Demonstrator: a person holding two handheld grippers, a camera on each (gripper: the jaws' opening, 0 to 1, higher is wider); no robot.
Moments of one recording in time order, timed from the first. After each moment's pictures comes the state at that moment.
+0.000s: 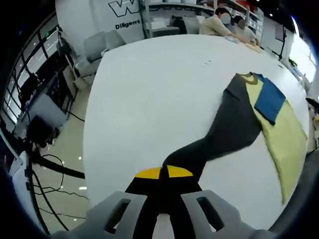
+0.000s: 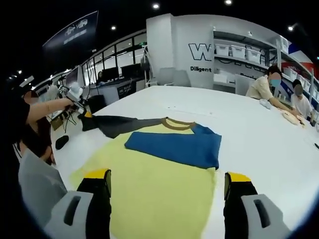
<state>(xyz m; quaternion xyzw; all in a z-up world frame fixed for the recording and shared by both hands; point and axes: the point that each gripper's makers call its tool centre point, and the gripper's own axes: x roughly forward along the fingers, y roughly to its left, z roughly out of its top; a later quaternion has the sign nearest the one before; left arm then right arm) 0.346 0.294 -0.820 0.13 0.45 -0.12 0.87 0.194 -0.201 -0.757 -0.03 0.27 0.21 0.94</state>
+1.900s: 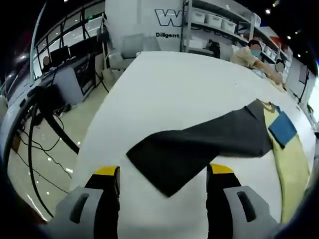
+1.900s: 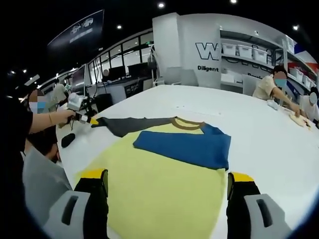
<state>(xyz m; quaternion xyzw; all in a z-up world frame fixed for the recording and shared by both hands) 0.309 0.320 -0.844 -0.01 0.38 -0.01 0.93 0.192 -0.181 -0.758 -0.03 0.27 0.24 0.93</state>
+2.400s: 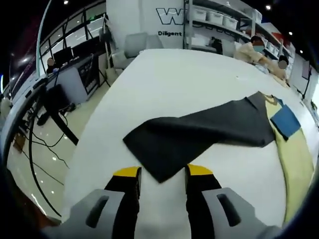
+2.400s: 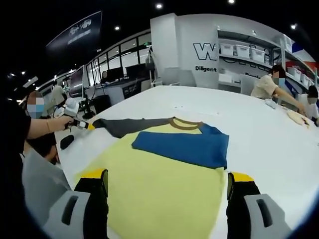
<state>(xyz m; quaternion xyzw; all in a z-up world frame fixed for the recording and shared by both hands) 0.291 0.308 -0.854 0.00 0.38 0.00 0.92 0.190 -0.186 -0.758 -0.02 0.27 0.23 0.93</state>
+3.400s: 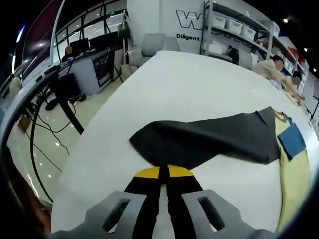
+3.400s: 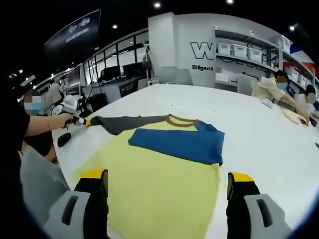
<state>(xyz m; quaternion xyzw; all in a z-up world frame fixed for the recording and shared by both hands) 0.291 0.315 -0.855 -0.05 0.38 0.07 0.92 0.184 -0.193 -0.762 -0.03 0.28 0.21 0.94</state>
